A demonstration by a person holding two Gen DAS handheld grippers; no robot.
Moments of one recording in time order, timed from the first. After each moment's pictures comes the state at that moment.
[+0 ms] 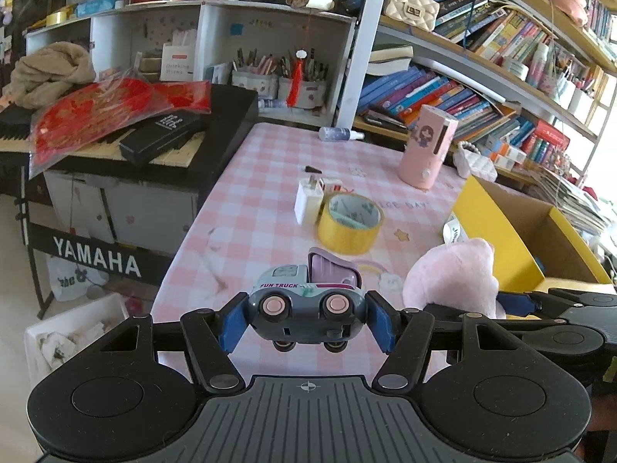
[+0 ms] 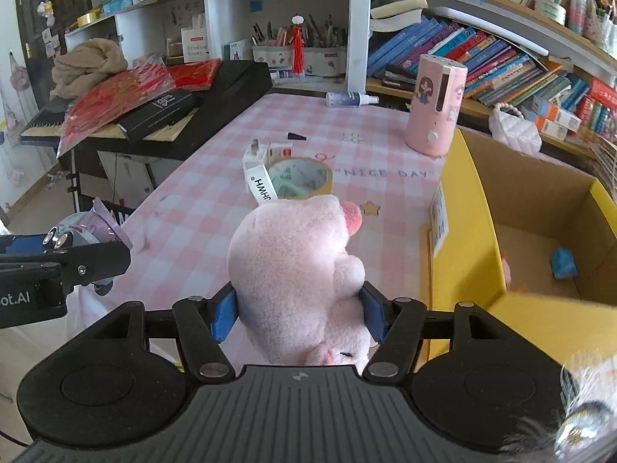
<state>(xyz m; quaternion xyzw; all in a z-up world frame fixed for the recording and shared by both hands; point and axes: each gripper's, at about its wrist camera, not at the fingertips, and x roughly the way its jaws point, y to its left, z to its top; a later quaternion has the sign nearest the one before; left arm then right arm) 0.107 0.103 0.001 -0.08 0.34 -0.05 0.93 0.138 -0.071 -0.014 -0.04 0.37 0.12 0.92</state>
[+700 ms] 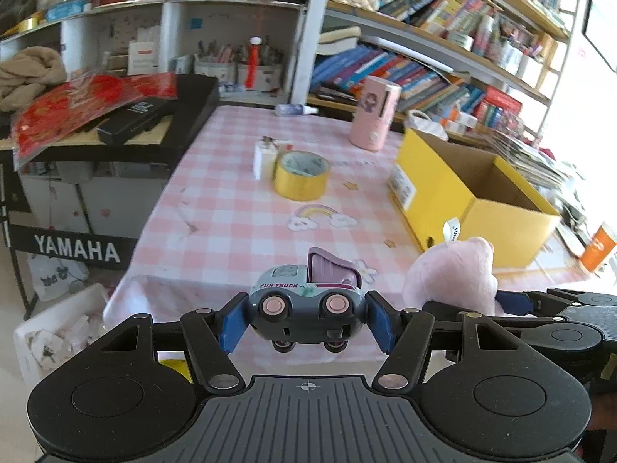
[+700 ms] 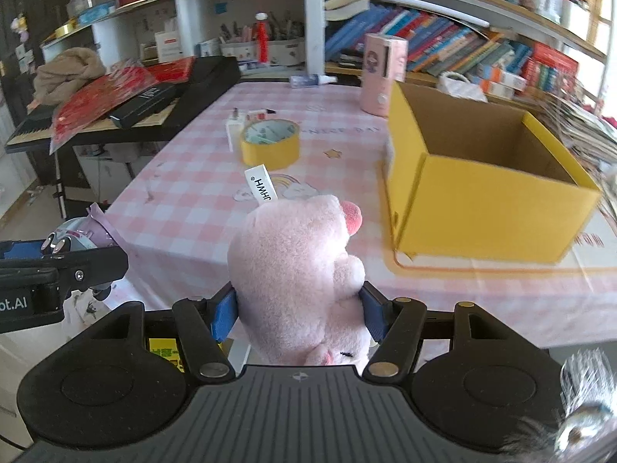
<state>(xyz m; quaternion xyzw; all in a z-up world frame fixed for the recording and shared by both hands) 0.032 0.084 -0.004 -0.06 0.35 -0.12 0.93 0.032 -0.092 -0.022 -0.01 0.37 0.06 0.93</state>
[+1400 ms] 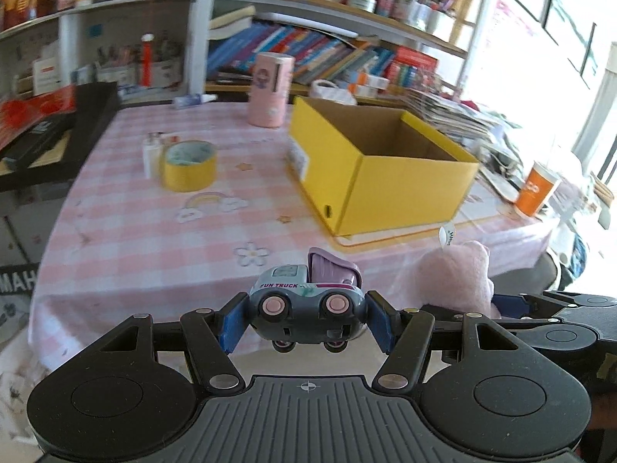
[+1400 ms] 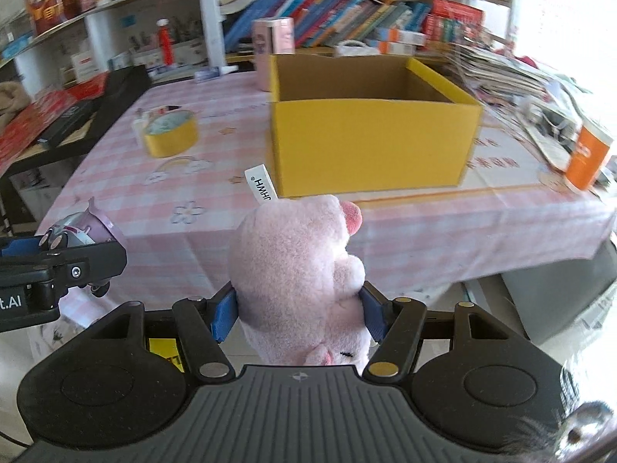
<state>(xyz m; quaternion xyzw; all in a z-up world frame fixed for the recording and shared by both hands) 0.026 0.014 -0.007 -0.01 0.36 -0.24 0.90 -0.024 -0.157 -0.028 0.05 0.38 -0.07 0.92</state>
